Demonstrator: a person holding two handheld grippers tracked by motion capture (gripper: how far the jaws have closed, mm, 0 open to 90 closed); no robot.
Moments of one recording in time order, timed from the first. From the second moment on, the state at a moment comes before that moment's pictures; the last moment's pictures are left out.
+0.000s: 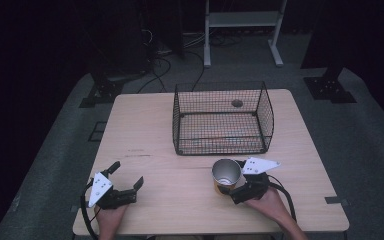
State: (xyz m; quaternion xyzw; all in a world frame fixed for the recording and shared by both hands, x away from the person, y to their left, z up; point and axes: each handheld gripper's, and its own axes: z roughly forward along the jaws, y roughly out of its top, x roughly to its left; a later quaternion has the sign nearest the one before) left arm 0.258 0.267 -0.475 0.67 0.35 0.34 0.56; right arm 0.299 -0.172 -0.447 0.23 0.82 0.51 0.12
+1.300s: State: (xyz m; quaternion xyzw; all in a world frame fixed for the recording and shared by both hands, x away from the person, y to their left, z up) left arm 0.259 0.268 -0.475 0.66 0.35 0.34 0.56; right arm 0.329 -0.213 -0.384 0.24 0.81 0.54 0.07
